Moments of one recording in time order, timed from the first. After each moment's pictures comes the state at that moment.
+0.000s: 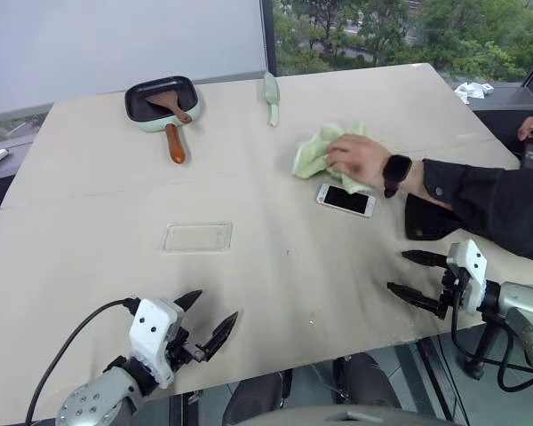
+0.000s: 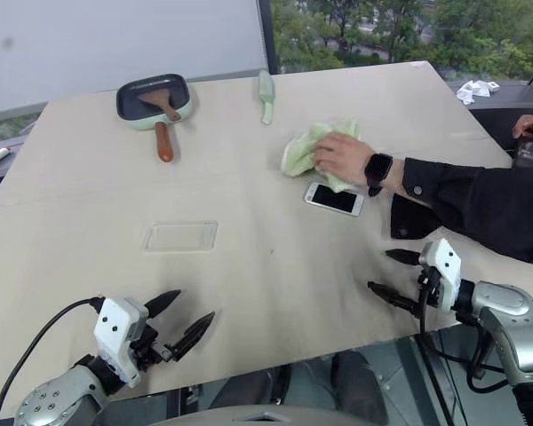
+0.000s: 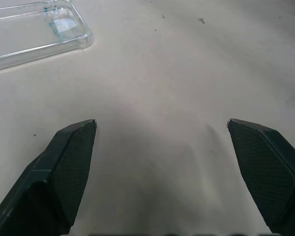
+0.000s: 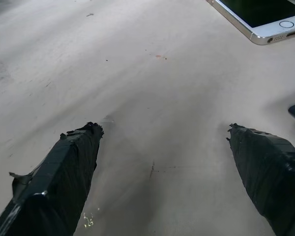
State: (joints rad) left arm 0.67 0.45 0.22 -0.65 -0.36 0.27 -0.61; right arm 0.08 -0.70 -0.10 -0.10 0.44 0.19 1.04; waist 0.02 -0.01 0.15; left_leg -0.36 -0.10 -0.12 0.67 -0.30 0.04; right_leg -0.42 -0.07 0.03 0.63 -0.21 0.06
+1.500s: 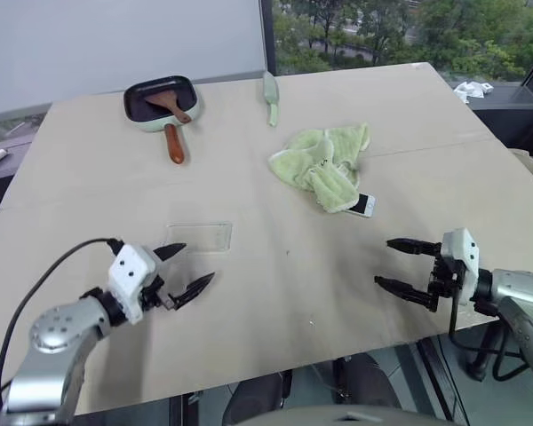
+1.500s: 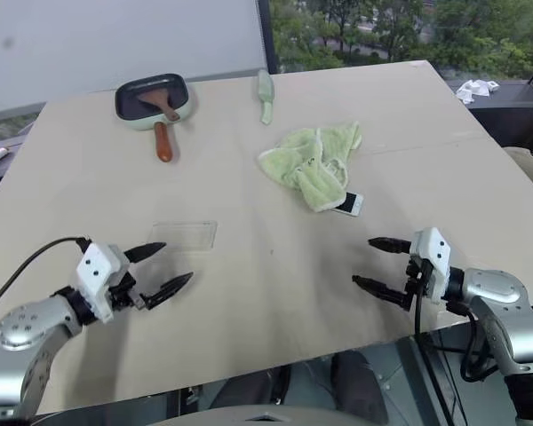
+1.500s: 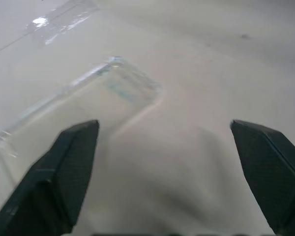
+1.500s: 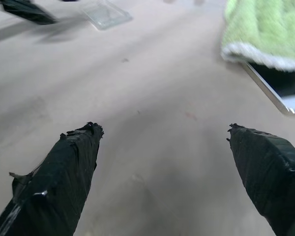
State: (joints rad) left arm 0.18 0.74 0.27 -0.18 -0.35 0.14 -0.89; right arm 0.02 -0.69 -0.06 -0.22 0.50 0.24 1.08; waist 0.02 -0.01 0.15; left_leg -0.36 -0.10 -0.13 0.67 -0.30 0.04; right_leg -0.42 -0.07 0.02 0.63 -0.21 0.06
